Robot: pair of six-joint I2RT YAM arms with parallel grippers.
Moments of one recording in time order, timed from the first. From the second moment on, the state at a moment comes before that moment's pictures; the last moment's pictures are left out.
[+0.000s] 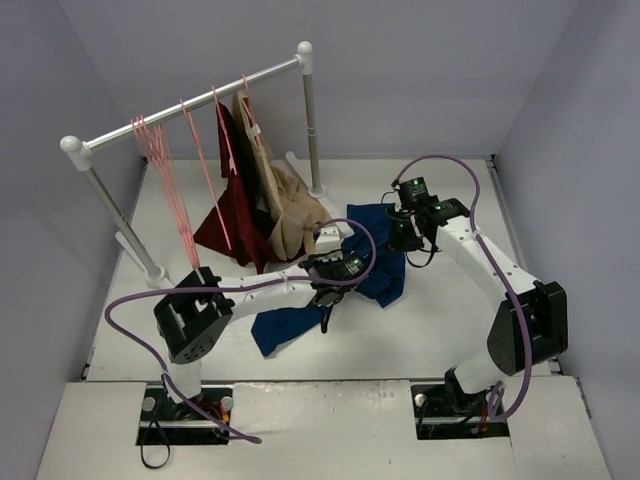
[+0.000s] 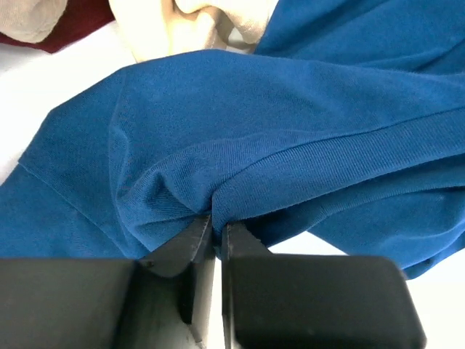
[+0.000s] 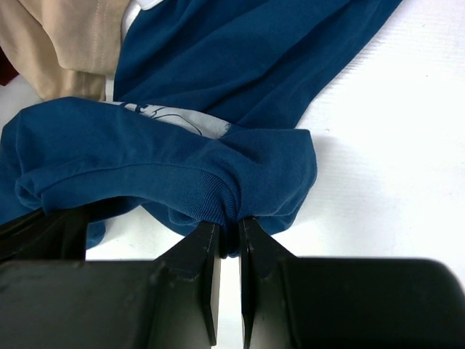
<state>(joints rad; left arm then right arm) -1.03 1.84 1.29 -0.51 -0.61 -1.04 0.36 1.51 1.22 -0.75 -0.02 0.31</state>
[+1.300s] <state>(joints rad) -0.94 1.39 1.63 -1.15 -0.25 -0.43 0.48 1.07 1.28 -0.81 -0.11 0.23</state>
